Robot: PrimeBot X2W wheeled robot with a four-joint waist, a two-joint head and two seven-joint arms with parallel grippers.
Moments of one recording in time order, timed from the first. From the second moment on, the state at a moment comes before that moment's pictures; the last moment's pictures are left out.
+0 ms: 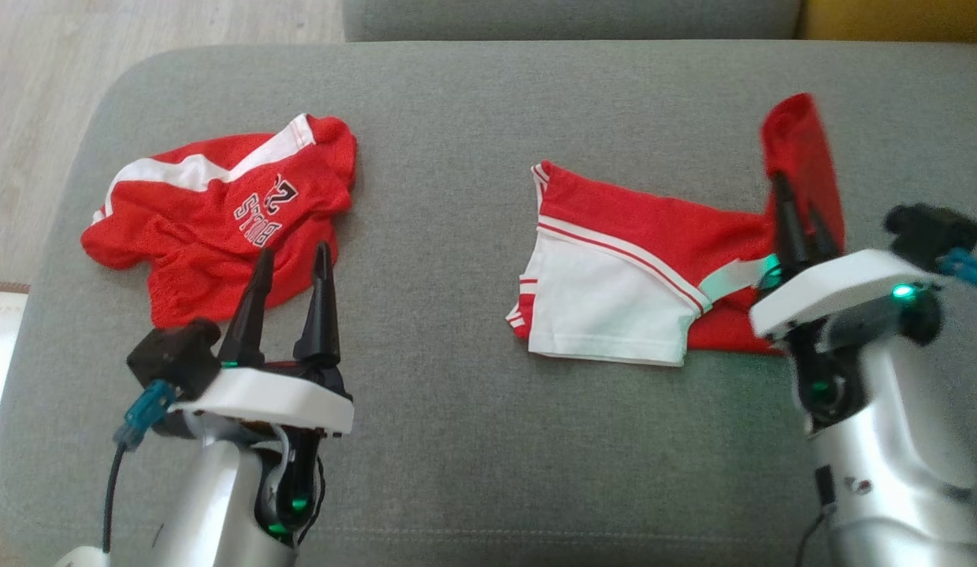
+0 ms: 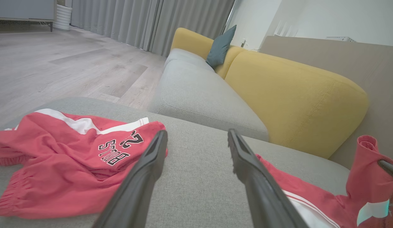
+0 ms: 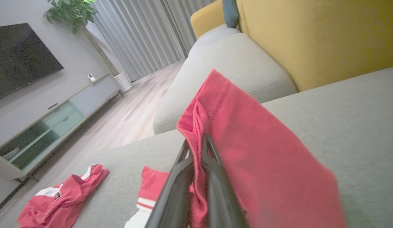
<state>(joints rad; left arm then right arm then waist) -0.19 0.04 -0.21 0.22 -0.42 -0.01 -0.26 -0.41 -0.05 -0.01 0.41 0.43 0.13 0.07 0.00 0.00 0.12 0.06</state>
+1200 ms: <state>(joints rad) -0.19 0.04 -0.26 0.25 -0.44 -0.01 -0.26 -0.57 -0.06 0.65 0.83 0.90 0.13 -0.25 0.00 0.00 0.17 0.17</state>
